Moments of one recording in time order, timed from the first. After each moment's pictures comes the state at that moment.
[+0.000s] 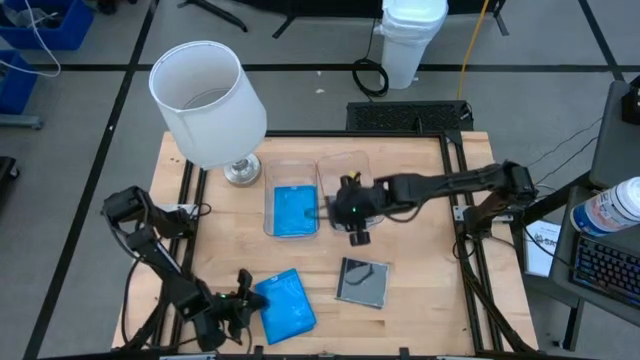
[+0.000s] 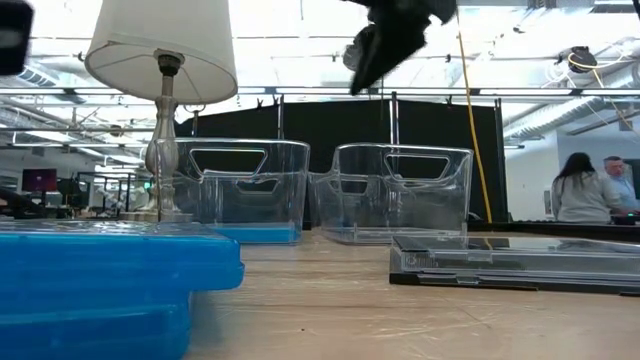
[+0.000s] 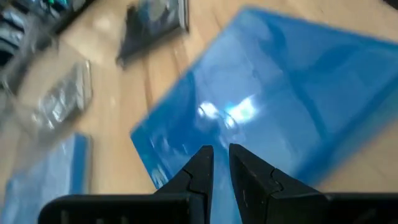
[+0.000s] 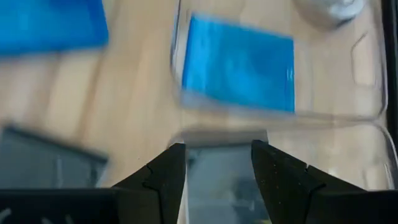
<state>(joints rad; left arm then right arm) -1.01 1.70 0.80 -0.10 -0.82 -0.26 0.07 1.64 1.43 -0.78 0.16 -0.18</state>
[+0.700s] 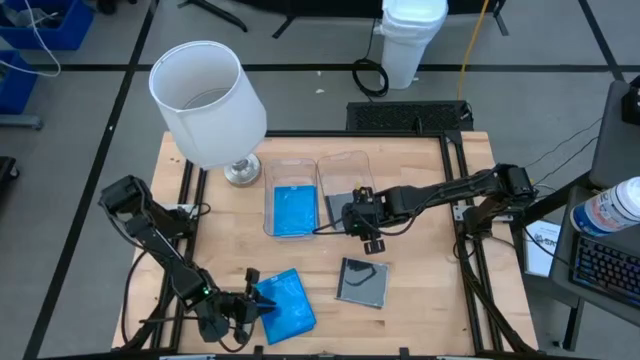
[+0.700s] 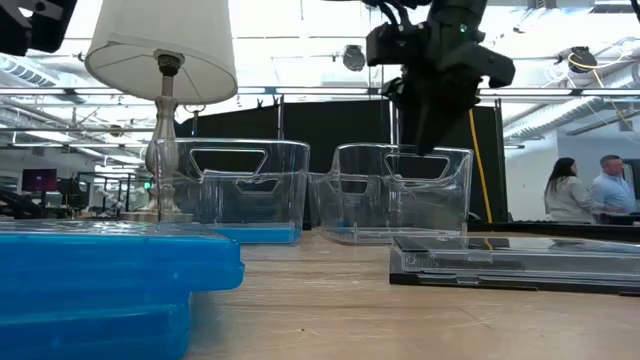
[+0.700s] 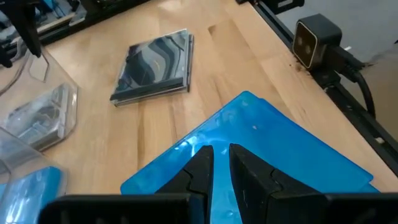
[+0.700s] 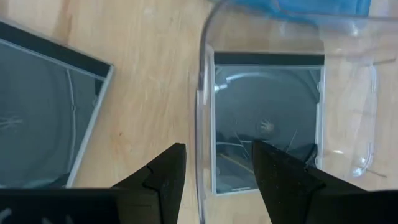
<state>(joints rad) -0.93 1.61 0.80 0.08 -0.71 -0.26 0.10 1.66 1.25 -0.84 0.16 -0.12</state>
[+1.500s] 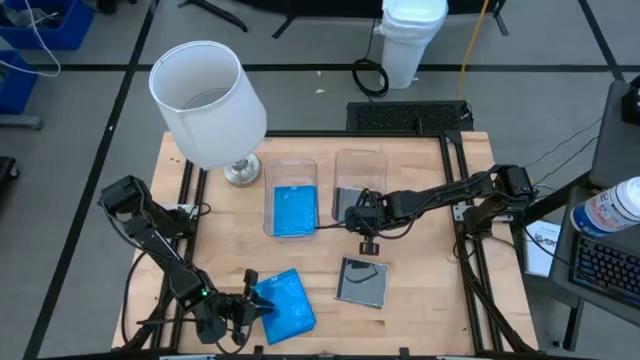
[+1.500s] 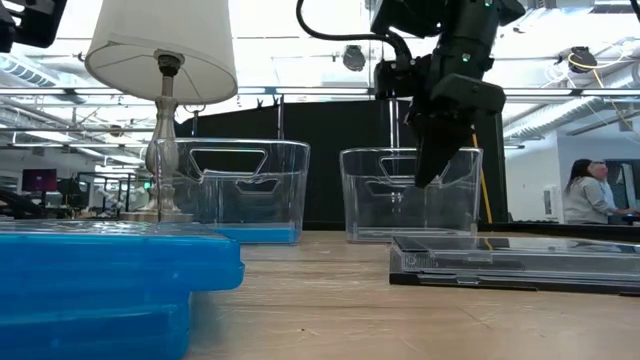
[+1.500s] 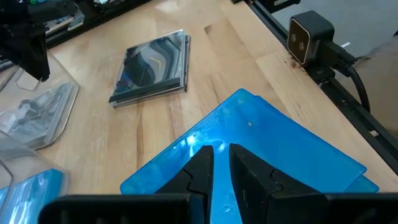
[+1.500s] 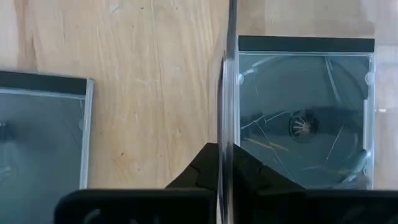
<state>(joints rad) -0.95 1.61 0.80 0.07 -0.72 -0.24 0.10 1.66 1.11 -0.71 0.15 0.17</state>
